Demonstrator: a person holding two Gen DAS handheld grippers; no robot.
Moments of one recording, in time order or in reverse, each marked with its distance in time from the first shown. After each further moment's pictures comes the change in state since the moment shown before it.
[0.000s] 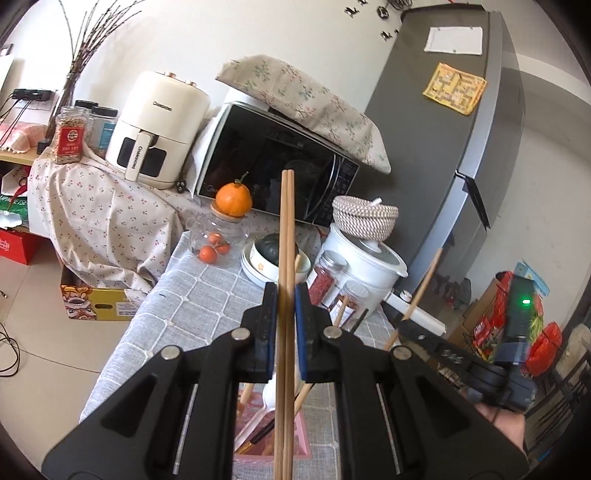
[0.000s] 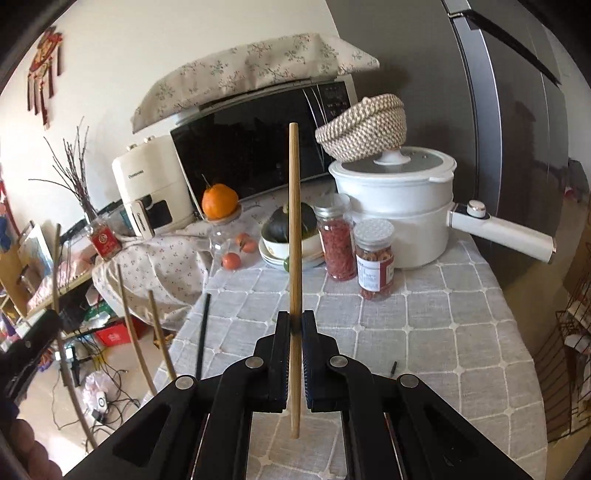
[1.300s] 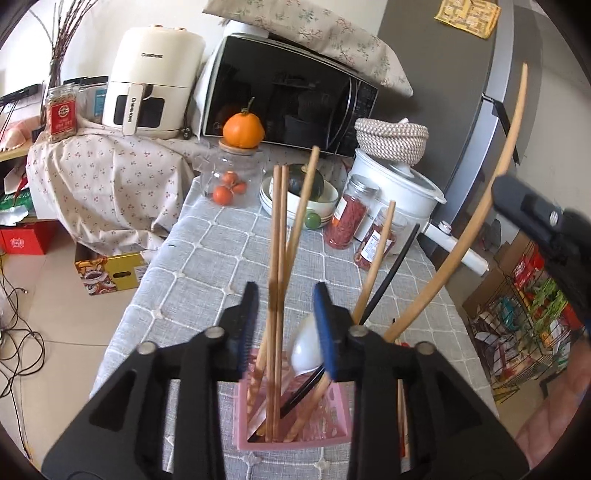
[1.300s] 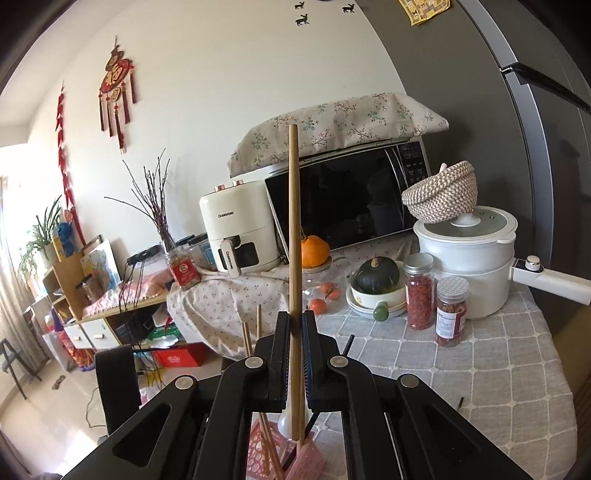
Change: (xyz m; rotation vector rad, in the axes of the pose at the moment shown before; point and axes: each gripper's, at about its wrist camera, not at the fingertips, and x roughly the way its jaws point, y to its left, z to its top) left arm 0.046 -0.003 -0.035 0.102 0.228 0.119; right arm -0.049 0.060 0.000 -0.074 -0.172 0.251
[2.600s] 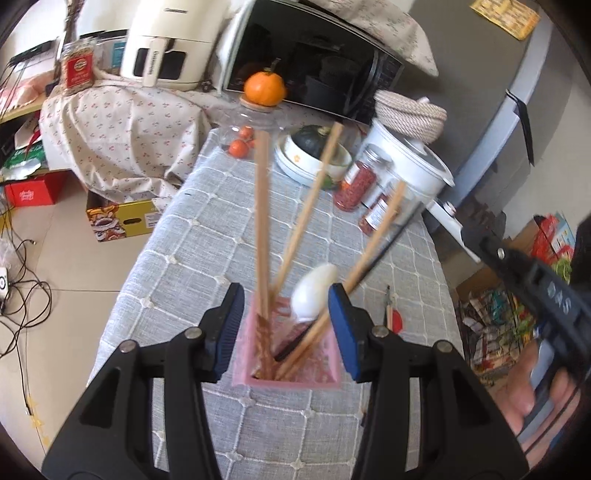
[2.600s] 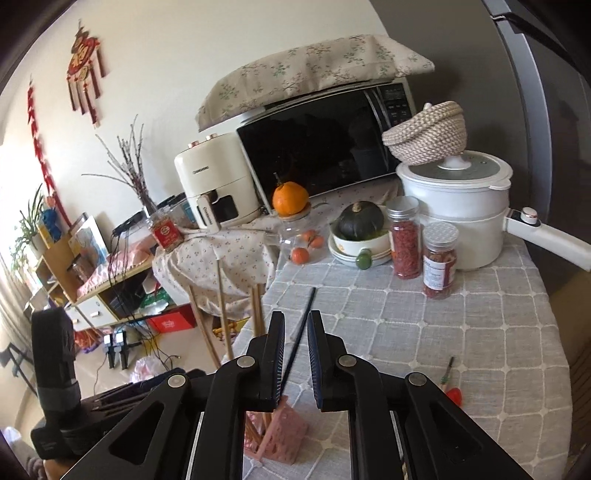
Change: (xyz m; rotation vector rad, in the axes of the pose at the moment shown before) left arm -0.013 -0.006 -0.002 -0.072 0.211 0.019; right arm 0.018 -0.041 -0.001 0.079 0.219 -0.064
